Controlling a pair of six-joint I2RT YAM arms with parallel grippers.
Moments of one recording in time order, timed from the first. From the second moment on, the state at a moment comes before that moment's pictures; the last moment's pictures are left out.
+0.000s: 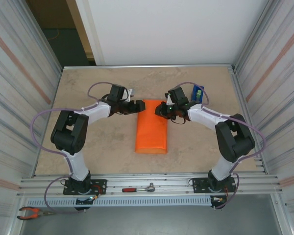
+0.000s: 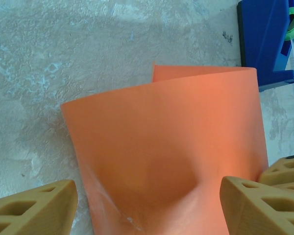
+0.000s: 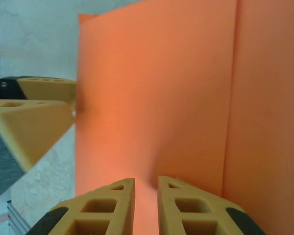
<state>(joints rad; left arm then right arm) -0.40 1.84 1.14 -0.13 0.51 -0.47 0.50 1.70 1.07 -0.23 -0.36 0.76</state>
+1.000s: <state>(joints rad) -0.40 1.32 0.78 -0.06 0.46 -0.44 0.54 1.42 0.86 -0.25 -0.23 0.78</state>
